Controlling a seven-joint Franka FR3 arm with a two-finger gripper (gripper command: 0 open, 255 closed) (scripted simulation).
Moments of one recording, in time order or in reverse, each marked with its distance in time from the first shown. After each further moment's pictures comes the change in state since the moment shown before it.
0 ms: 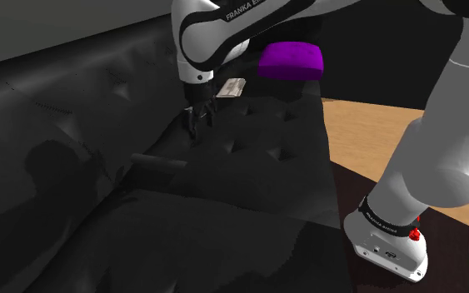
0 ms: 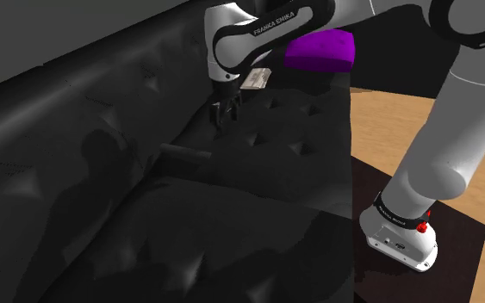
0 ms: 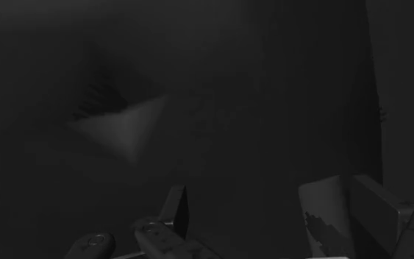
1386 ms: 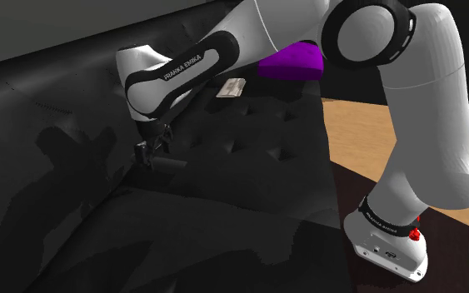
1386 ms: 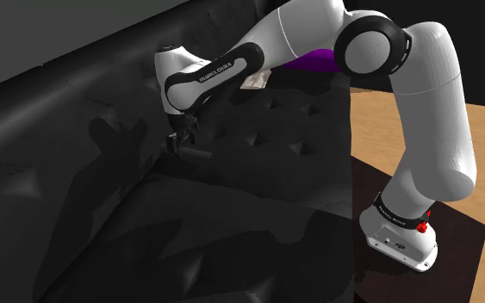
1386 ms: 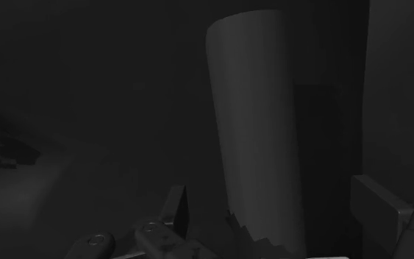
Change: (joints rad) arm 0.124 0.481 0.031 0.442 -0.105 0.061 0.055
